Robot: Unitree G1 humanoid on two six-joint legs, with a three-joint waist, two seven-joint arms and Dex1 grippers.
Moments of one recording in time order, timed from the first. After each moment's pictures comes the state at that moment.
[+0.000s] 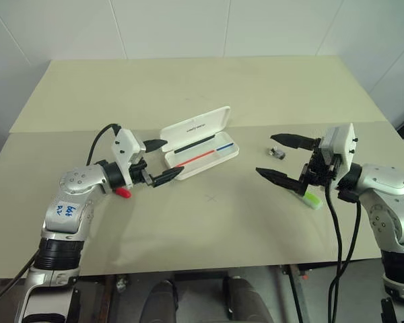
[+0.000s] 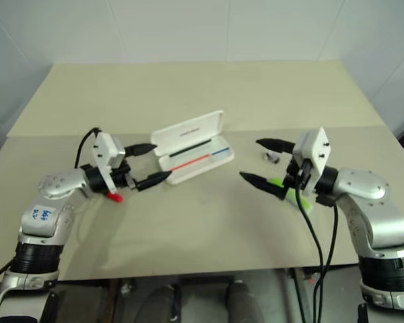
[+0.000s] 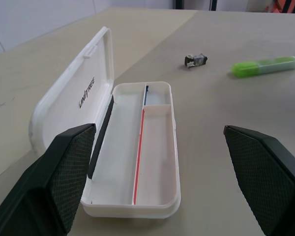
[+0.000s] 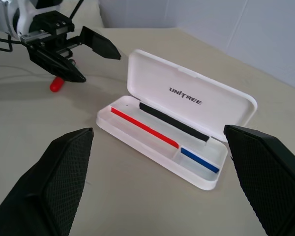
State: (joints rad) left arm -0.45 0.59 0.05 -0.08 -0.35 0.32 -0.84; right arm -0.36 -0.71 -0.15 -0.30 0.56 0.36 0.98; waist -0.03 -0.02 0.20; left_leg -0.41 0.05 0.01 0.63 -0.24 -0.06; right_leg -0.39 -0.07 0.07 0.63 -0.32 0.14
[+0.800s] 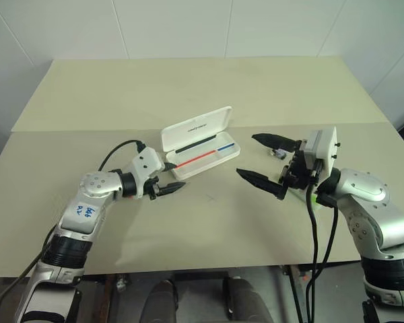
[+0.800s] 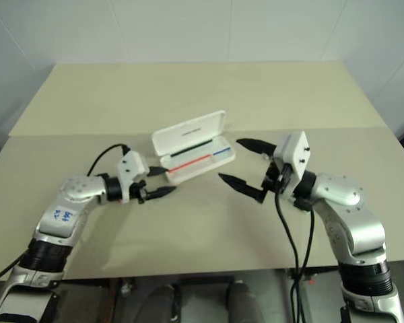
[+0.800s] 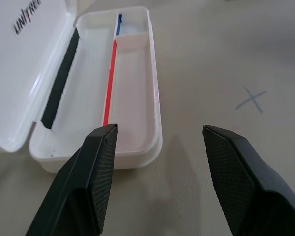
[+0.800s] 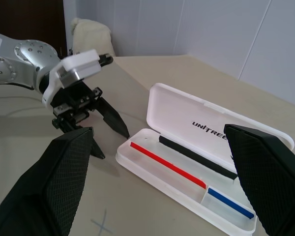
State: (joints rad) left arm -0.47 0.56 -0.11 0.02 -0.17 0.33 -0.81; right arm -0.35 -0.59 -0.08 -0.38 0.55 0.35 0.87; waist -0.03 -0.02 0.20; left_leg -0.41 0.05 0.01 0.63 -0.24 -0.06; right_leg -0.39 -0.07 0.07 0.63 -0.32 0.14
